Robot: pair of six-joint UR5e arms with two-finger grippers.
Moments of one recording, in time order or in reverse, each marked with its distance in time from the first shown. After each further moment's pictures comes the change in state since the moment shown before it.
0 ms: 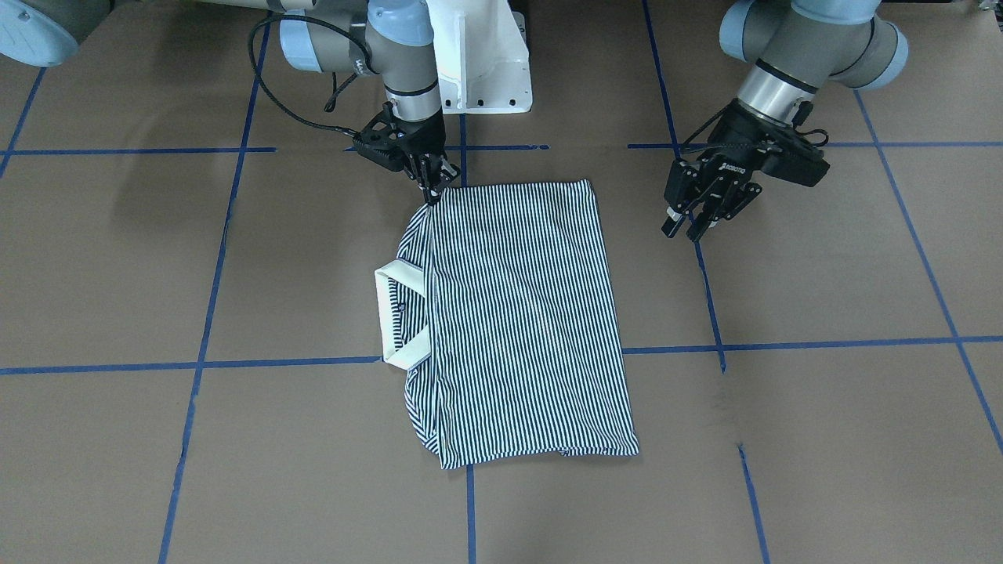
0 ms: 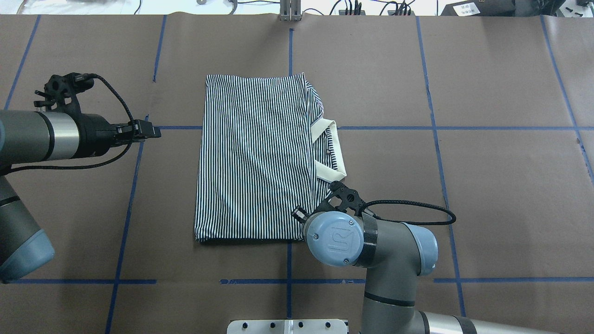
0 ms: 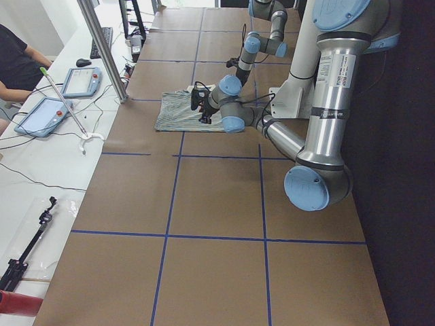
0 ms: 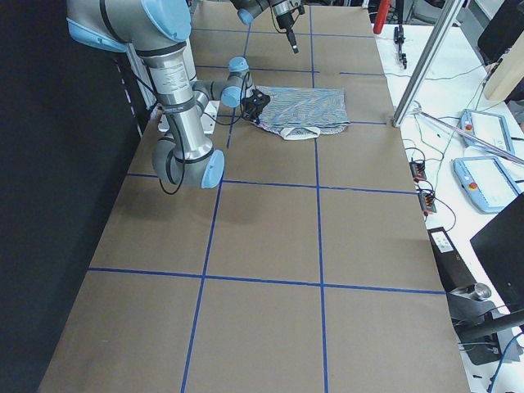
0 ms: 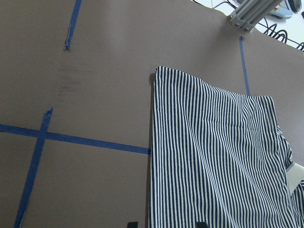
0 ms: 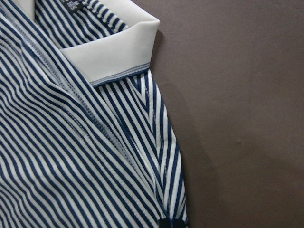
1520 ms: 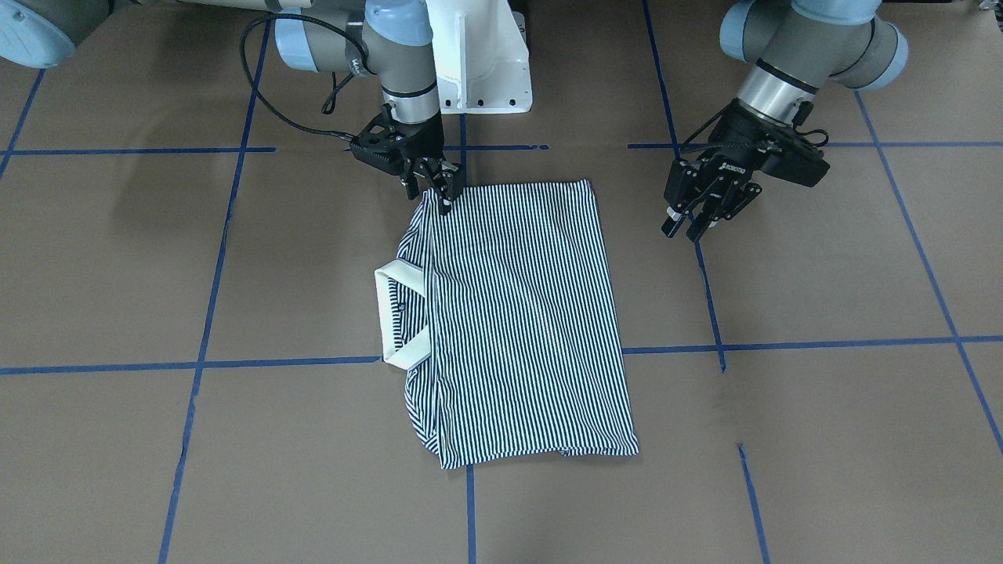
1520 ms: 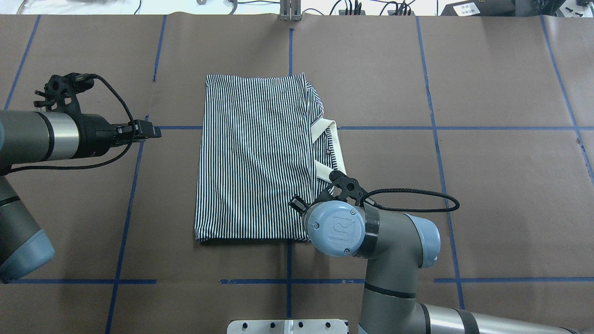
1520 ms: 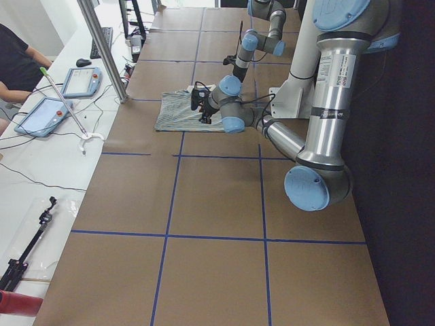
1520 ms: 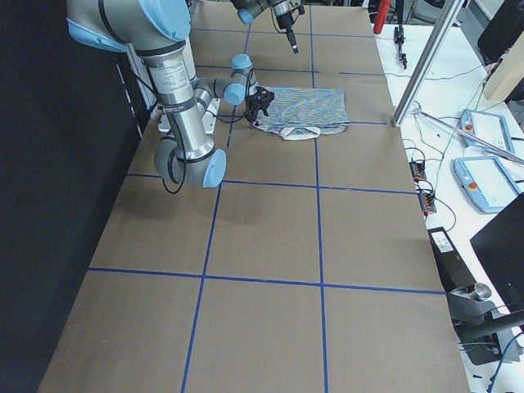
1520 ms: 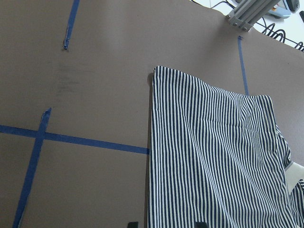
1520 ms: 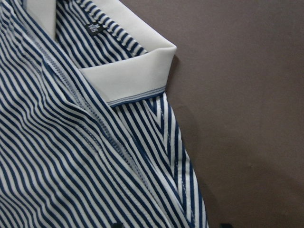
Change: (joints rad) left arm 0.000 0.003 0.002 -0.007 0.000 0.003; right arm 0.019 0.003 0.000 -0.018 -0.004 -0.031
